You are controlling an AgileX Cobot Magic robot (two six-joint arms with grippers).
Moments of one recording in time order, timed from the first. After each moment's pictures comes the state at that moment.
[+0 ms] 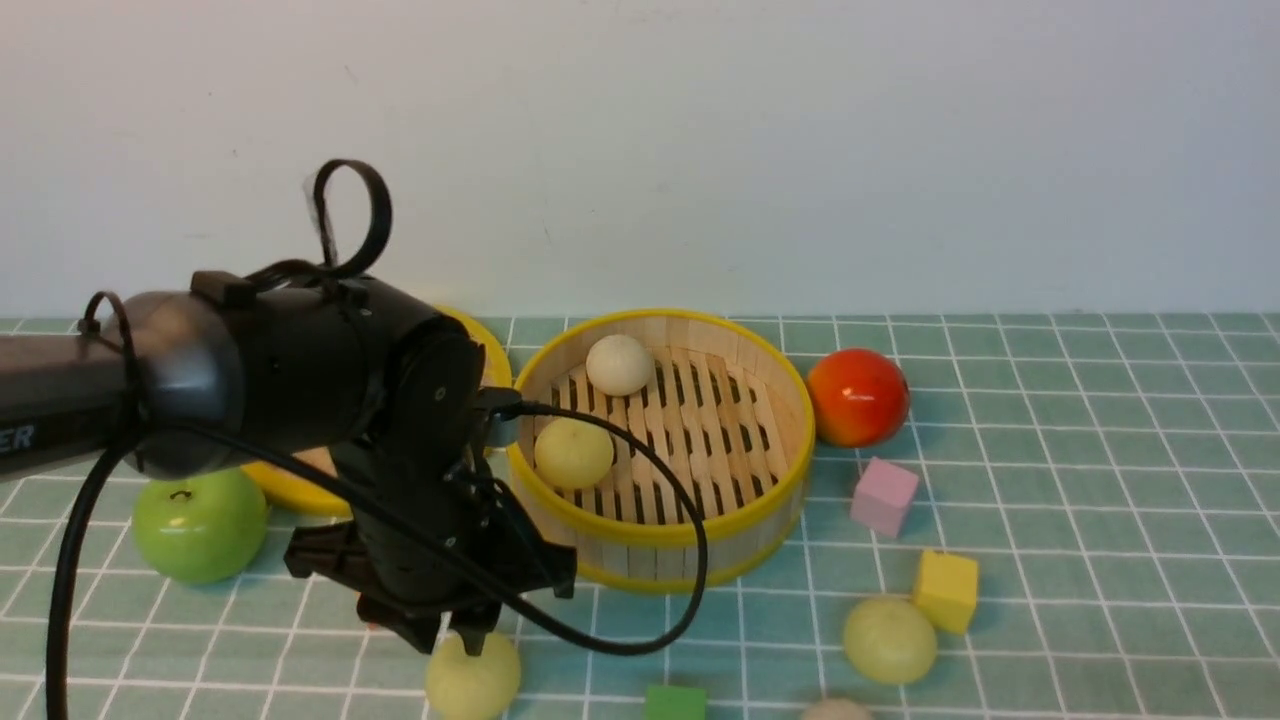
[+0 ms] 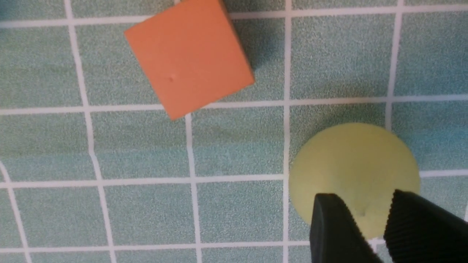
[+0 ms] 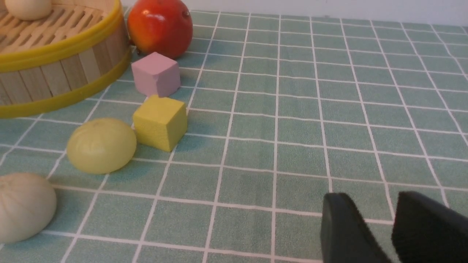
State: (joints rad) right arm 0.01 -0.01 0.02 0.07 0.37 -0.06; left arm -0.53 1.76 -1.14 0.07 0.86 -0.52
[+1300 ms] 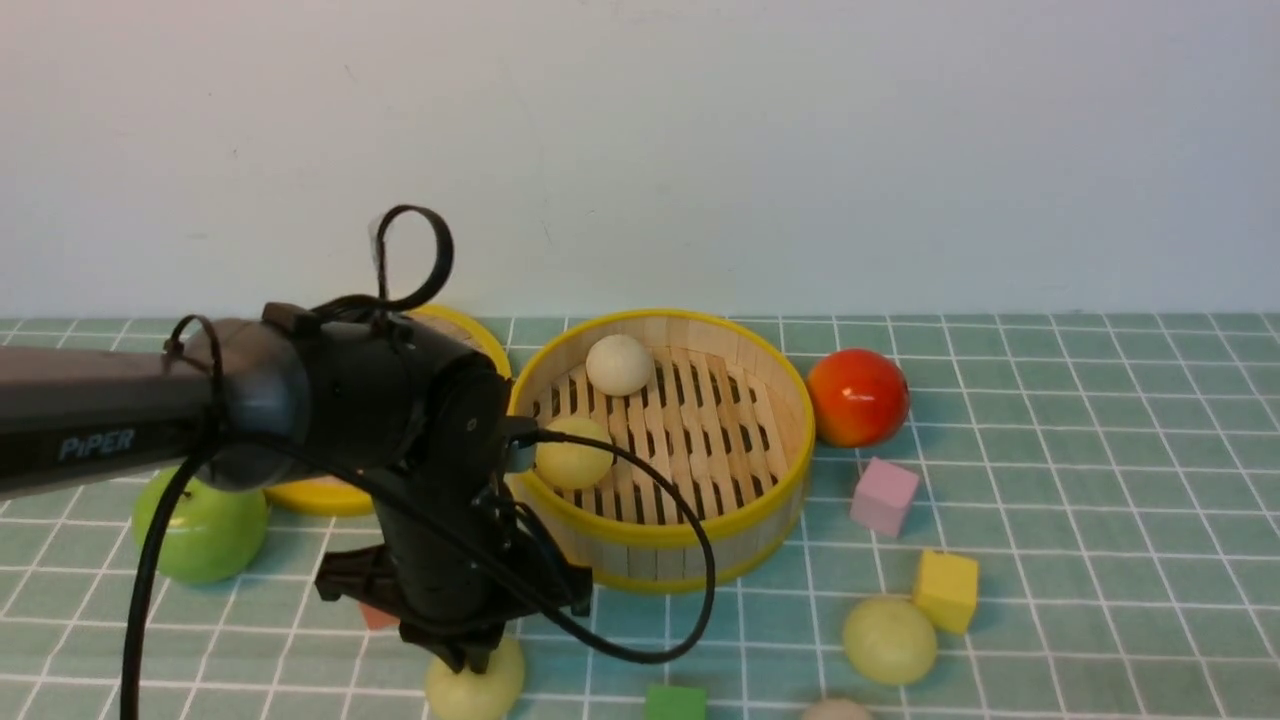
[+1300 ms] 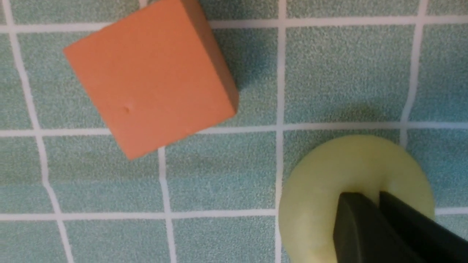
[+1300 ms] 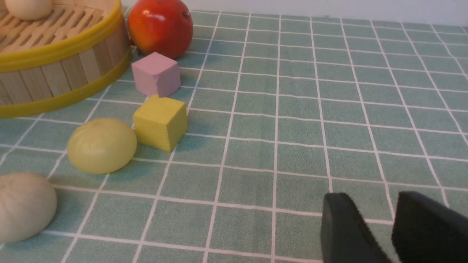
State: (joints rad) right arm 0.01 -0.01 0.02 0.07 0.37 -0.06; left arm -0.53 1.85 -1.15 0.05 0.81 -0.53
